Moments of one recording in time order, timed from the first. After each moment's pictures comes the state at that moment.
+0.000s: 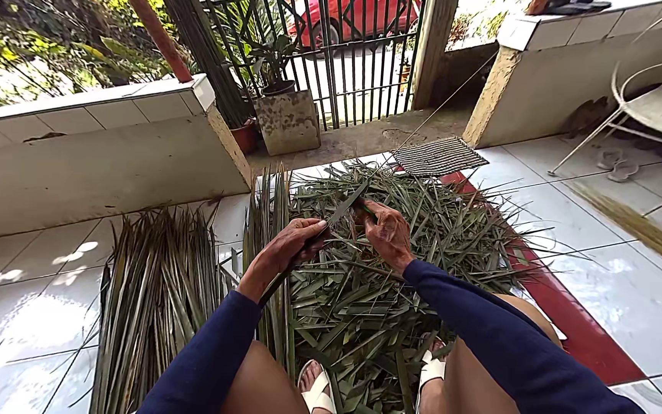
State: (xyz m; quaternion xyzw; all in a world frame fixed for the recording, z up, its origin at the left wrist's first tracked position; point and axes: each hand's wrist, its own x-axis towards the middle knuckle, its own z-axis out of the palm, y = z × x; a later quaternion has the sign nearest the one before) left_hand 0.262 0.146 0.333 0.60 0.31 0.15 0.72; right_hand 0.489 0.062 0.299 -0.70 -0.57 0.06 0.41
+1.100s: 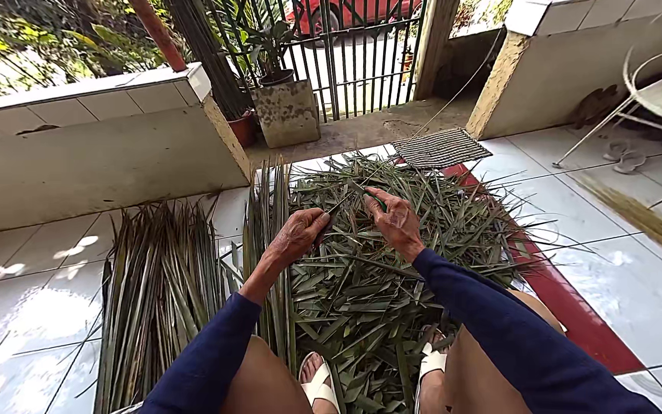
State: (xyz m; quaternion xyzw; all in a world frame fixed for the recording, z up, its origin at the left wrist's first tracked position) left_hand 0.274 0.136 0.336 0.80 0.36 0.19 0.44; right_hand 0.504 0.058 0.309 -0.70 -0.57 0.11 0.42
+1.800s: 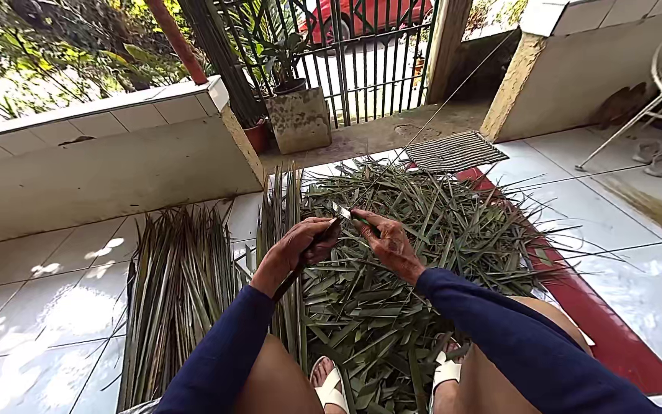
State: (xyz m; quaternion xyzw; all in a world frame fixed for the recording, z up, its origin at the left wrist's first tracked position) left_hand 0.260 0.149 0.336 0.53 0.25 0.10 0.80; right_hand 0.473 0.051 0.291 -0.58 -0.63 0.17 0.48
